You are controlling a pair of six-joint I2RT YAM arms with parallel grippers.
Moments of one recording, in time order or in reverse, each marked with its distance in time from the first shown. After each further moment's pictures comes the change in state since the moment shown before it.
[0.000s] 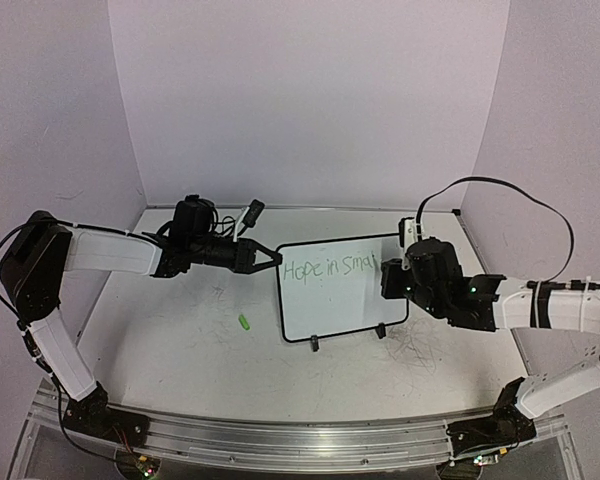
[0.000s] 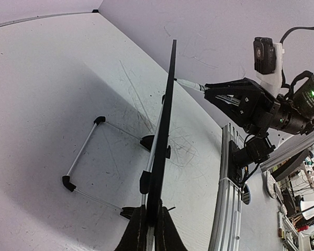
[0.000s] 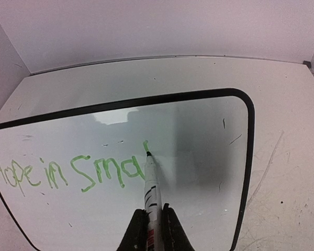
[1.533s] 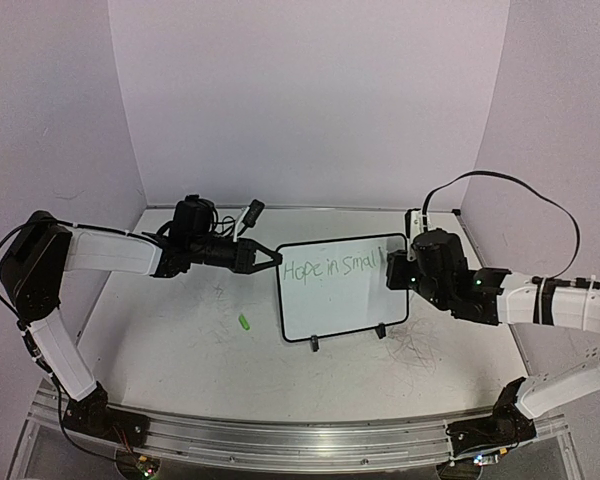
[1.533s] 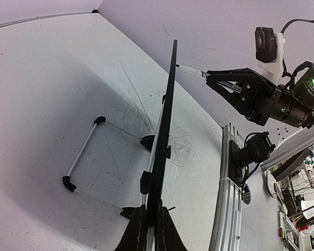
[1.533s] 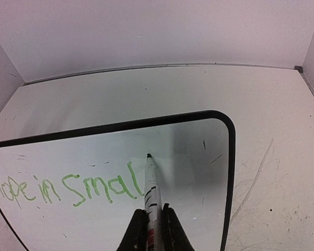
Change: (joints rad) left arm 0.000 0.000 0.000 0.000 0.000 0.001; right arm -0.039 -0.015 0.027 -0.018 0.001 -0.024
